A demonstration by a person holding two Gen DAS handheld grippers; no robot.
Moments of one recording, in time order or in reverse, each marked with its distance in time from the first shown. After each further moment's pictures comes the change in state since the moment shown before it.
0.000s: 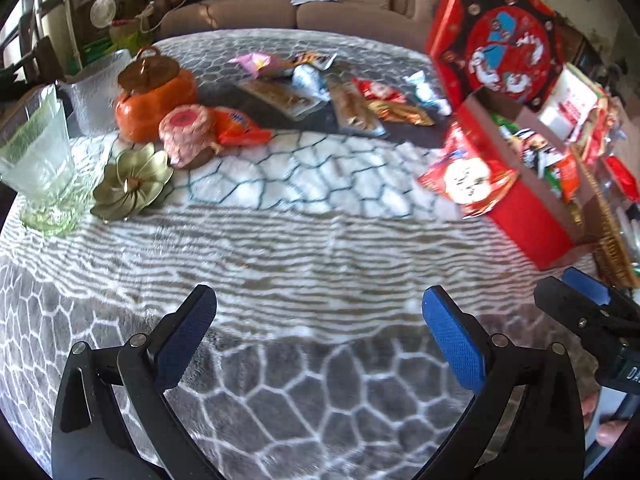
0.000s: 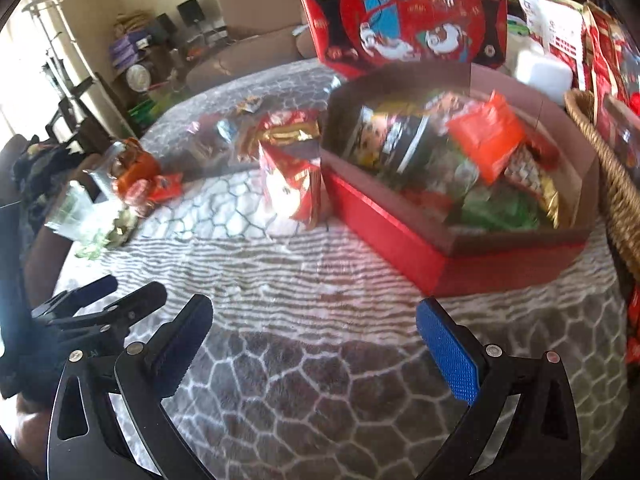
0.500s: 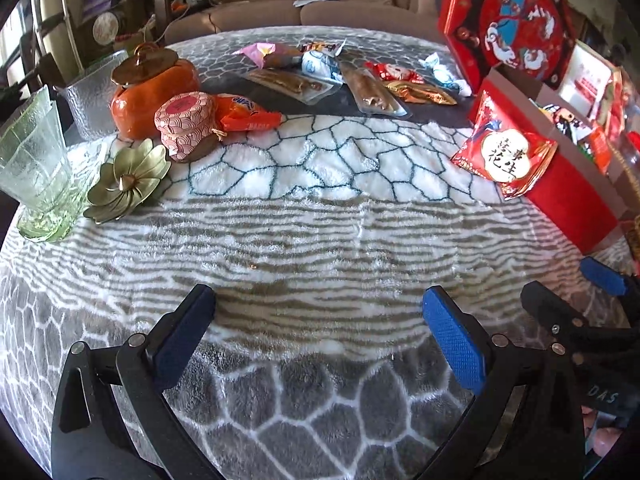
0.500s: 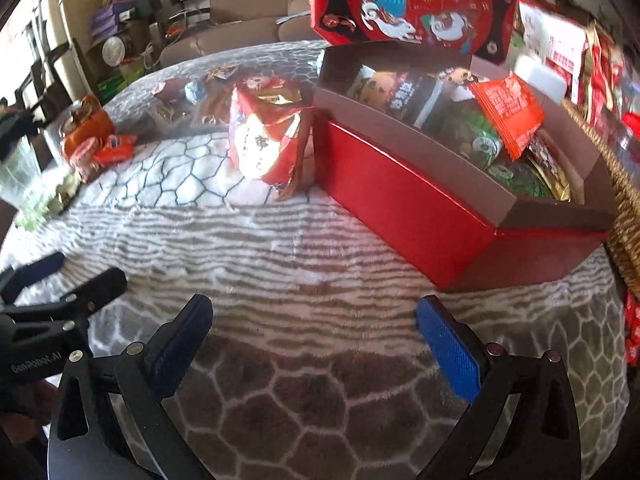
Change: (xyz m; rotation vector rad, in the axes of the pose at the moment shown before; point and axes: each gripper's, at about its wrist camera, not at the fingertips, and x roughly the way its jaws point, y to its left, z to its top) left arm 0.027 -0.002 -0.009 0.060 -0.032 0.080; right arm 0.040 0.011 -0.019 -0.094 -0.013 -0.187
